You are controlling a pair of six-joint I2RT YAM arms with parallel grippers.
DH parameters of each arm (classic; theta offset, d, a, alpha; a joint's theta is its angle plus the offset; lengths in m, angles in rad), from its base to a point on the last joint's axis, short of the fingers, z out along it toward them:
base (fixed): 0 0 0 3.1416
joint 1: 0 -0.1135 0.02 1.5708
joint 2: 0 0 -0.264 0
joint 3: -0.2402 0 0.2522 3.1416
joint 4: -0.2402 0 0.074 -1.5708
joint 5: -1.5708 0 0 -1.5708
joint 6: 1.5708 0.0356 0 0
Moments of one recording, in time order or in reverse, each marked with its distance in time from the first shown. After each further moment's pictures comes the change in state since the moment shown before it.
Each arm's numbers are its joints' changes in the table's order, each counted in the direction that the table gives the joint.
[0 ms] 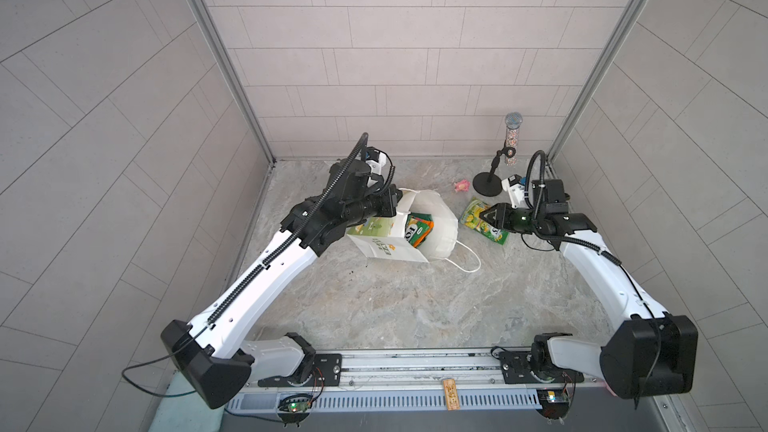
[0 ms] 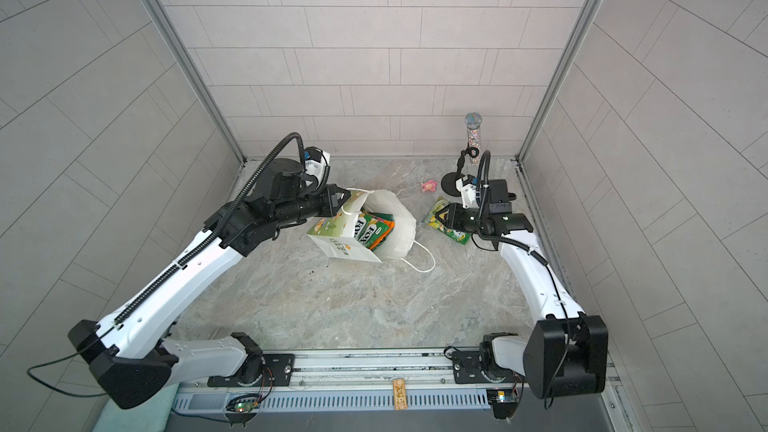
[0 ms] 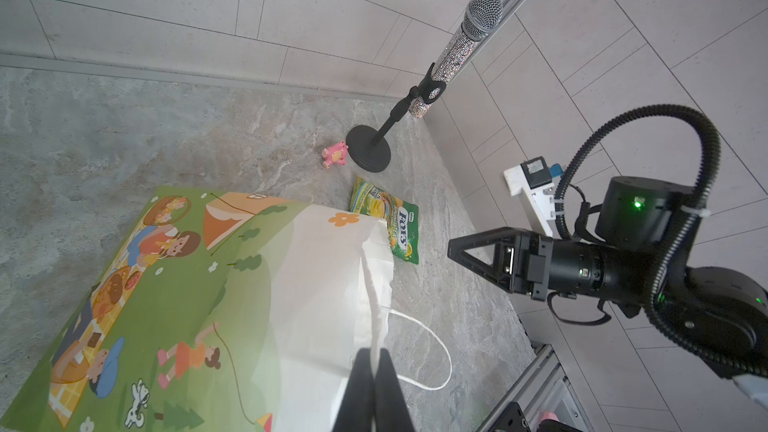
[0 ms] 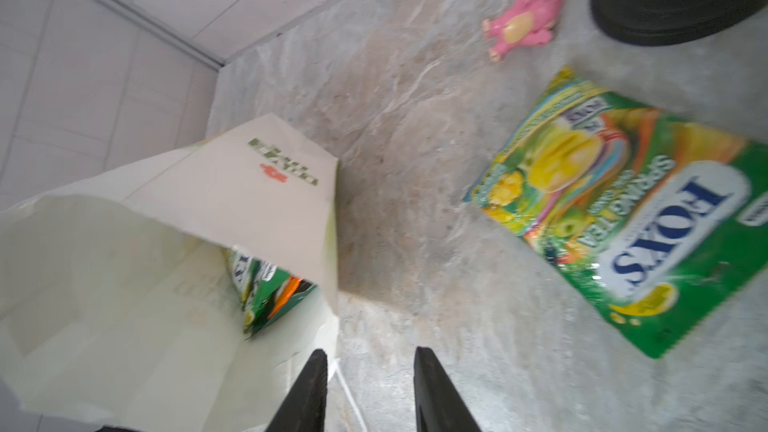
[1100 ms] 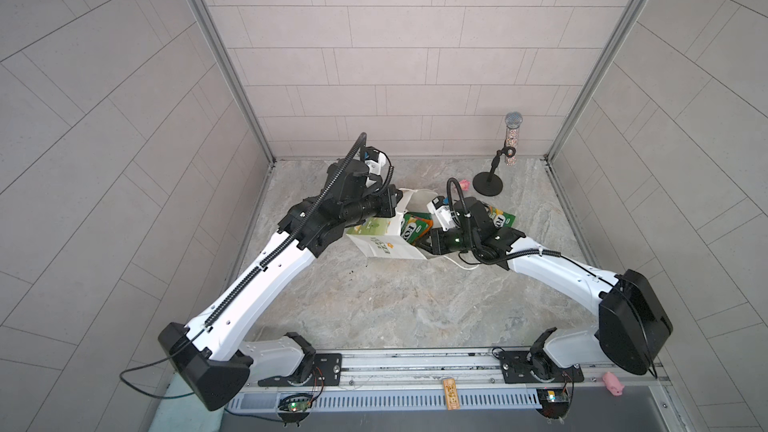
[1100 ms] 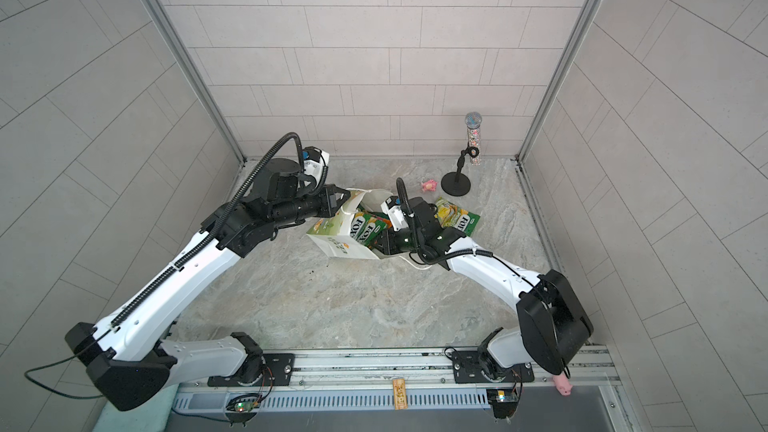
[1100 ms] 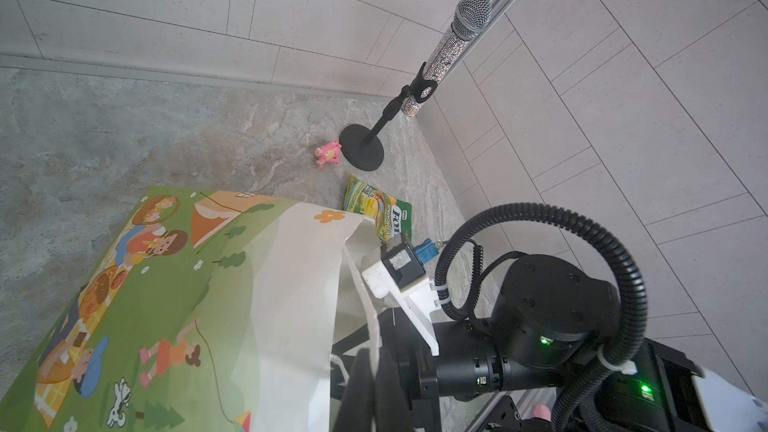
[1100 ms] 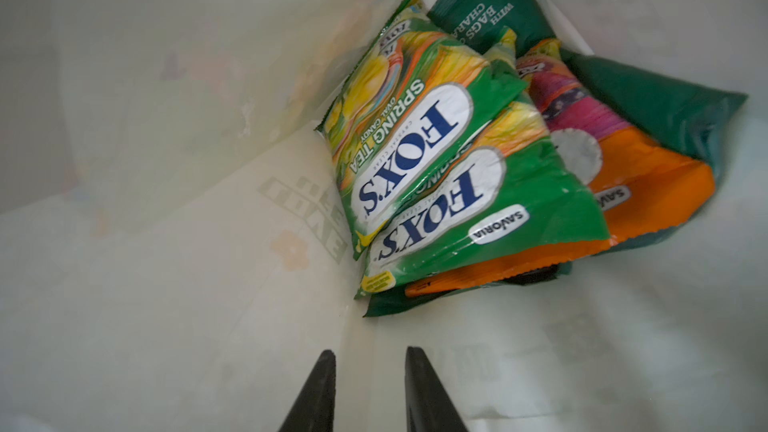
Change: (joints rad) left arm 0.000 -0.012 0.000 -0.003 -0.020 -0.001; right arm -0.545 0.206 0.041 0.334 -0.157 0.165
